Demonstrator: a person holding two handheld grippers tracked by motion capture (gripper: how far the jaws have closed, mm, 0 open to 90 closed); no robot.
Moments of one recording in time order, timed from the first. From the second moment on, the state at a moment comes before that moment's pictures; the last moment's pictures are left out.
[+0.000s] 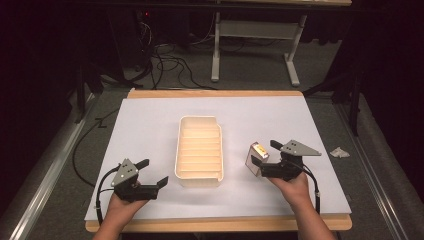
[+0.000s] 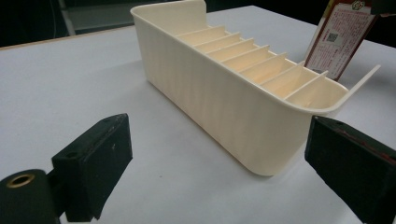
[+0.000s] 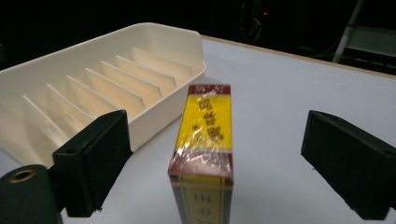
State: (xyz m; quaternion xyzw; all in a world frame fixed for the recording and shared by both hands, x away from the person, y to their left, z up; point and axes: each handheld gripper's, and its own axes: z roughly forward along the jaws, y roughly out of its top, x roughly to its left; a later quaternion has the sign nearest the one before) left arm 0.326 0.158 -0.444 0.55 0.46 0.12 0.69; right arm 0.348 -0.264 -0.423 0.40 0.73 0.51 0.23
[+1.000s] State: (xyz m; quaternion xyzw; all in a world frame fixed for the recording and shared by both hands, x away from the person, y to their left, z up) left arm 0.320 0.160 -0.444 0.55 0.46 0.12 0.69; right arm 0.335 -0.262 -0.434 0.40 0.72 0.51 0.25
